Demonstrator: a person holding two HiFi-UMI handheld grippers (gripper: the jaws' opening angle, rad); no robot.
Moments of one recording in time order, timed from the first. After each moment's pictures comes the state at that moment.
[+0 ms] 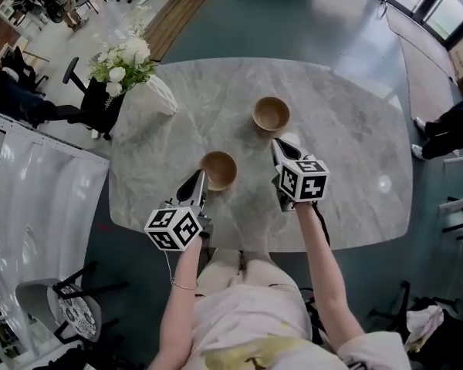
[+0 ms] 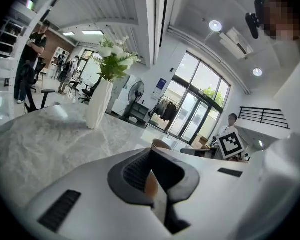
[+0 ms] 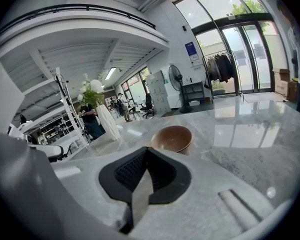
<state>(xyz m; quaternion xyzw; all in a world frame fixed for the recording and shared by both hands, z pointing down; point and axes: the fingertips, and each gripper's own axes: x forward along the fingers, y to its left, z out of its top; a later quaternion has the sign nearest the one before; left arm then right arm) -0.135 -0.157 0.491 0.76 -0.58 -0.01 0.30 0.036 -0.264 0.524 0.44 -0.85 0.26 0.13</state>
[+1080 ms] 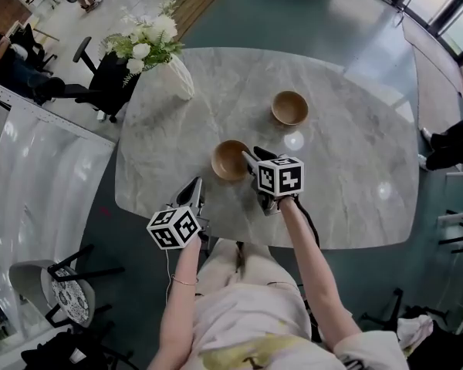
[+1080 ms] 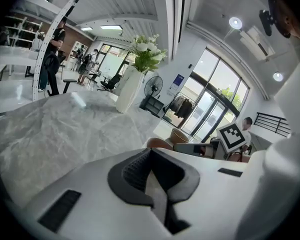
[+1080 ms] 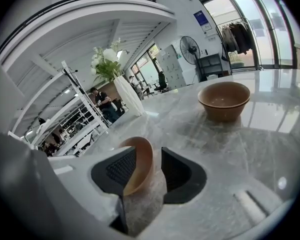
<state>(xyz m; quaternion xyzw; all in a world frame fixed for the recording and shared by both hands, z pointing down) -0.189 -0.106 0.555 0.69 -0.62 0.00 0.37 -0.078 -0.212 0.584 0.32 -0.86 0.35 0.20</state>
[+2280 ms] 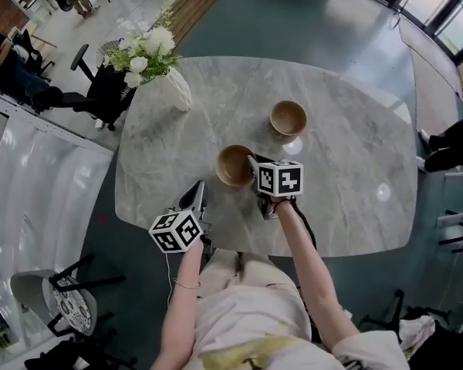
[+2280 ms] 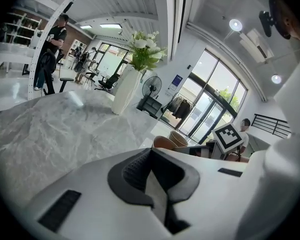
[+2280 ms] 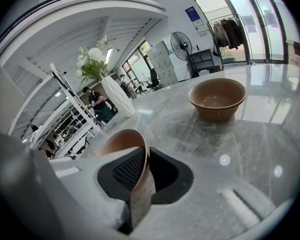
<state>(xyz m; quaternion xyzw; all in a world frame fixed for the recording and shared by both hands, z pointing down) -0.190 -0.133 0.552 0.70 -0.61 -0.01 0.37 -0.076 -0.236 0.593 0.35 -0.83 0.38 0.21</state>
